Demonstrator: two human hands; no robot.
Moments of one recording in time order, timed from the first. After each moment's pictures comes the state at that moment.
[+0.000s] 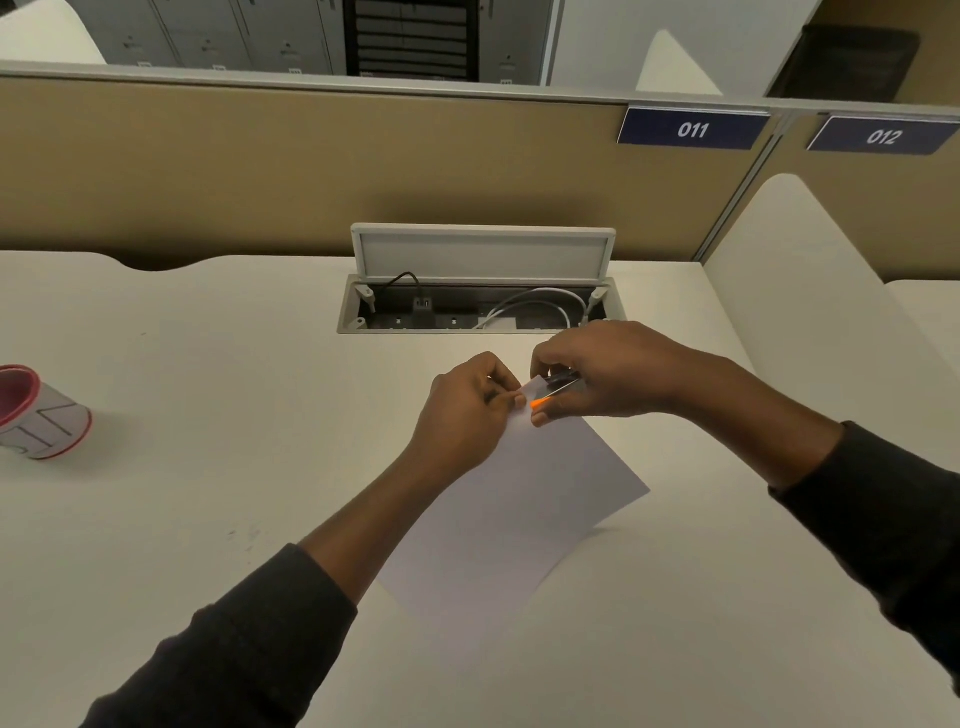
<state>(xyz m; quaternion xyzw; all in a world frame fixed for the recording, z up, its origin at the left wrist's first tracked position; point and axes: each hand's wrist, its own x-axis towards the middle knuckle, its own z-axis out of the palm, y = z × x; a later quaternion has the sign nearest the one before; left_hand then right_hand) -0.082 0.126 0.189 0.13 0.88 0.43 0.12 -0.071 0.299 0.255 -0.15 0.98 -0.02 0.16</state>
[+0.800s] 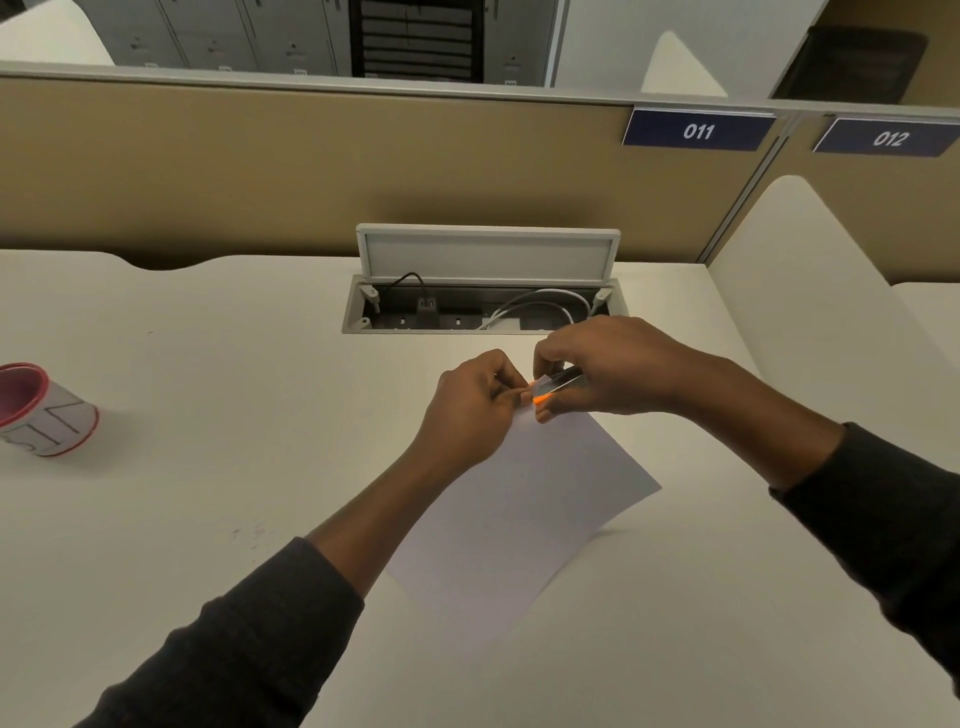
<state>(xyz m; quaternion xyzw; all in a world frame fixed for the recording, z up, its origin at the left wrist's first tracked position) -0.085 0.126 0.189 0.15 0.88 0.44 0.11 -0.072 0.297 0.257 -0.16 0.98 -0.04 0.13</state>
